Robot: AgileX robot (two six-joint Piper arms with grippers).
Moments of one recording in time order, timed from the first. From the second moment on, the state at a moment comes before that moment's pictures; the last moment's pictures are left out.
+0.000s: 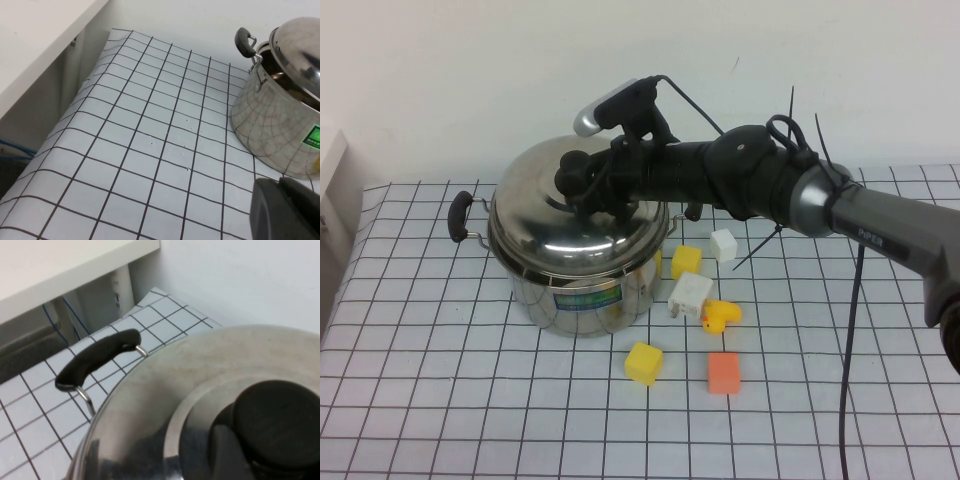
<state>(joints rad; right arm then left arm) 0.56 2.40 -1.99 1.23 0.33 -1.31 0.11 -0.02 0.01 -0.11 0.37 -0.23</state>
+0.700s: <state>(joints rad) 0.56 2.44 -1.99 1.33 0.32 -1.40 0.11 -0.02 0.01 -0.11 0.37 -0.23</state>
